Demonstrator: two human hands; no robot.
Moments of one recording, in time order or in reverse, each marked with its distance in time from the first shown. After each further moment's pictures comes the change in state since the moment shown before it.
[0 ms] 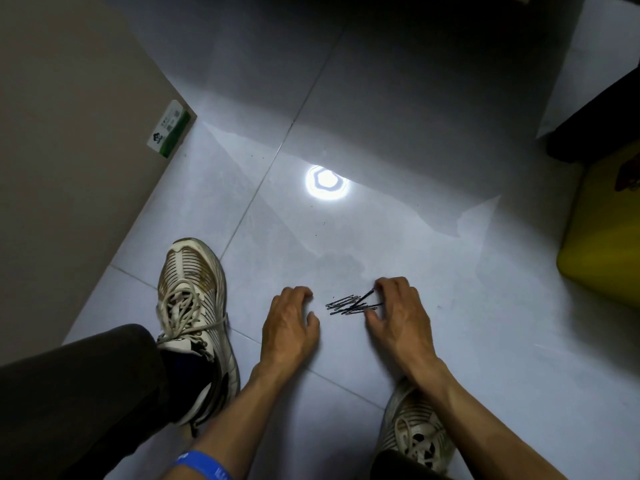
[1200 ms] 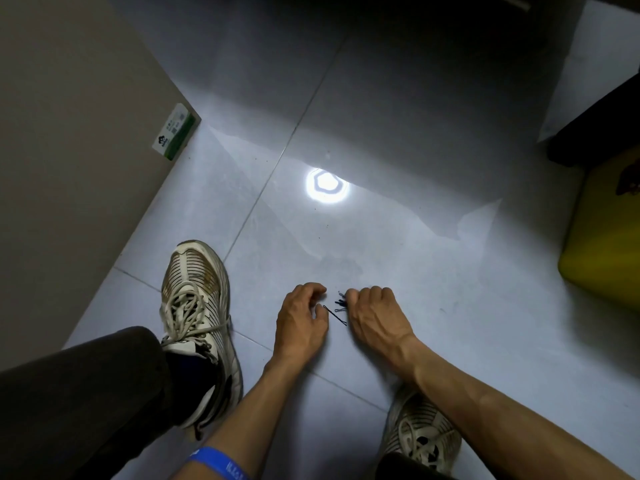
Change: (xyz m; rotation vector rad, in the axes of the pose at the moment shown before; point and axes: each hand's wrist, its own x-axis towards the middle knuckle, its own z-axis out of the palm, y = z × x) left_hand 0.008 0.024 -0.003 -0.259 -0.044 -0.127; right_hand 0.022 -0.038 0.002 -0.730 -0.322 -0.448
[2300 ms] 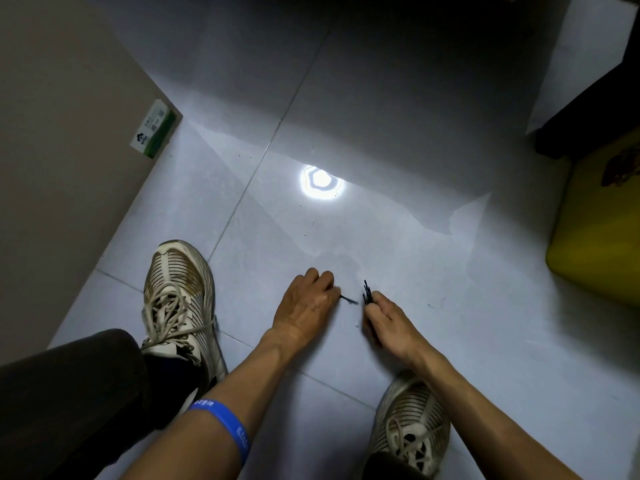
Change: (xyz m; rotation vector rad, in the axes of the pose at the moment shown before) left_hand 0.028 0.024 0.012 0.868 -0.184 0.676; right_hand -0.030 0.029 0.031 1.462 -0.065 0.481
